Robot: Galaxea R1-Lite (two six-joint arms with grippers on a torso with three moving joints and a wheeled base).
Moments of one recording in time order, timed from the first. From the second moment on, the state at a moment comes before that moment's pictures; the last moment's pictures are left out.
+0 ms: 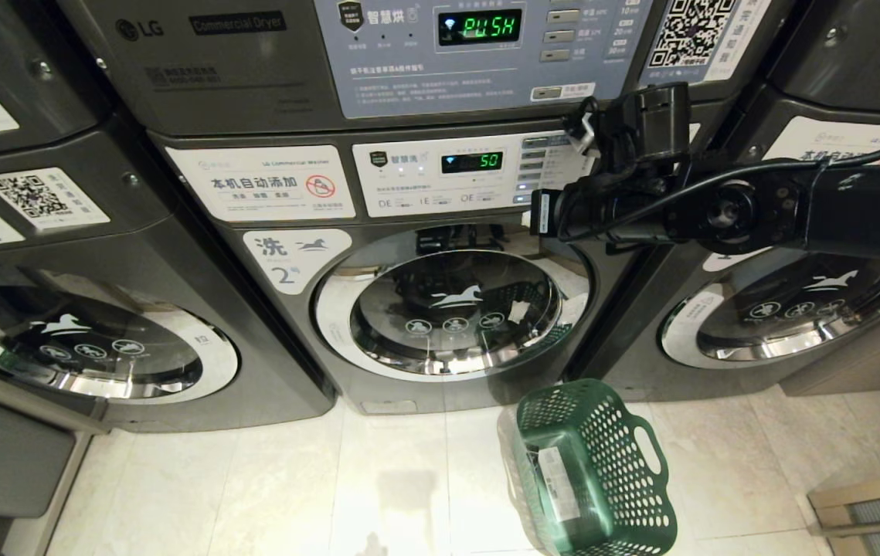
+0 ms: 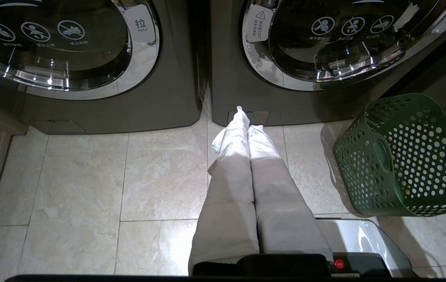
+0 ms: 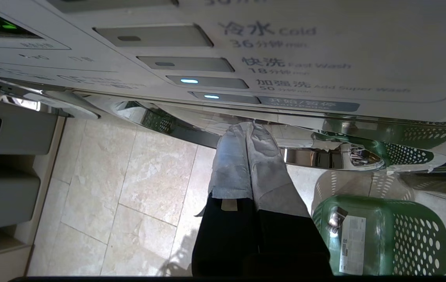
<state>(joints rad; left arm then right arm) -0.01 0.00 -0.03 0.08 0.00 -0.02 0.44 2.08 -1.87 0.05 0.03 0.21</state>
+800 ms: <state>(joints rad) -0.01 0.00 -0.03 0.08 0.00 -0.02 0.44 2.09 -1.91 0.05 0.02 0.22</state>
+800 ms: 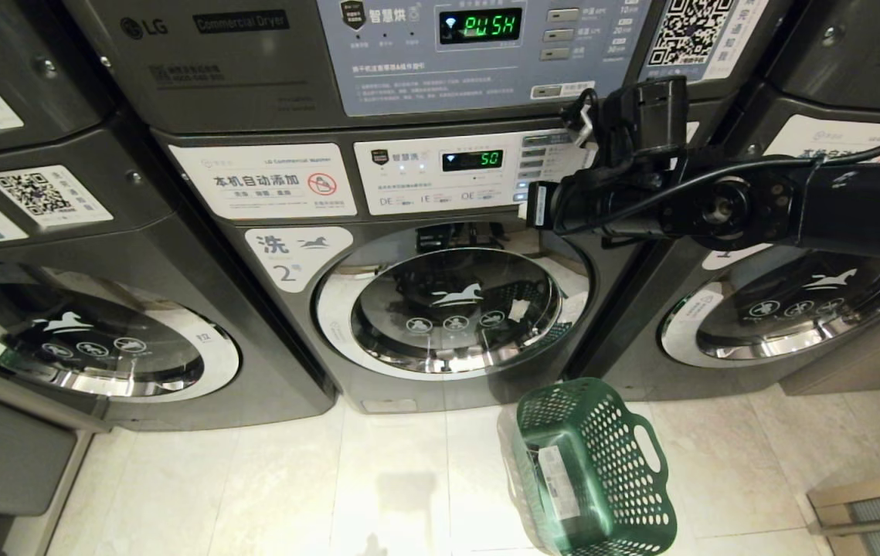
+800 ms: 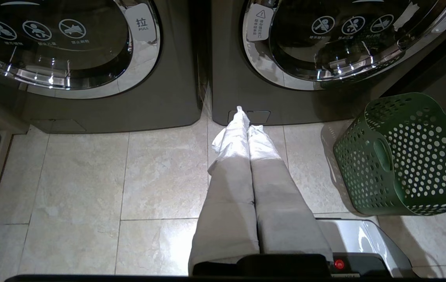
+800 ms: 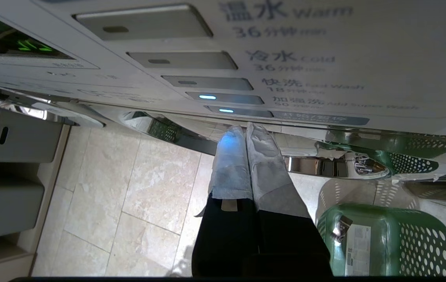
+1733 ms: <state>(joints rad) -0.01 0.00 -0.03 0.08 0.00 -0.02 0.44 2.06 -1.85 0.02 0.02 0.22</state>
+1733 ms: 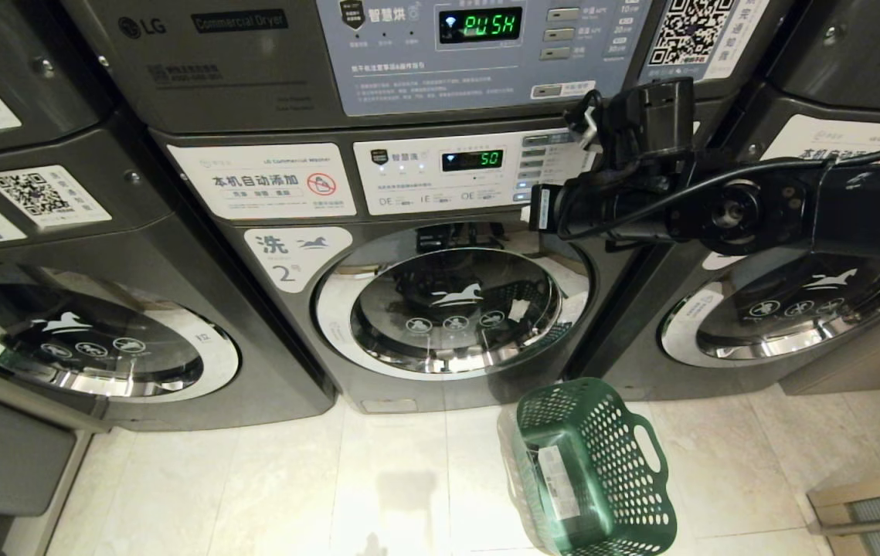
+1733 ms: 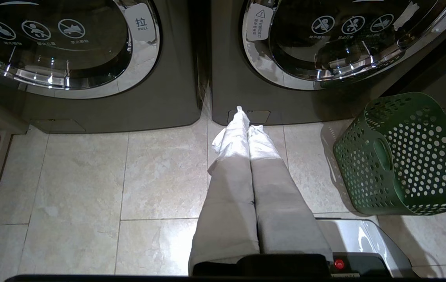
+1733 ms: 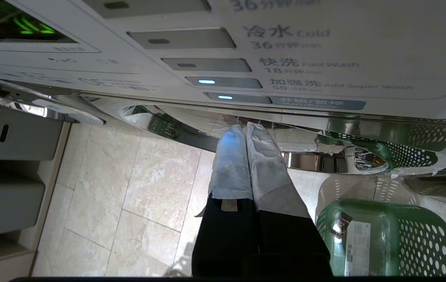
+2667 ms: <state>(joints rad) -0.01 0.00 -0.03 0.08 0.00 -0.02 0.45 2.06 -1.85 0.02 0.01 0.22</state>
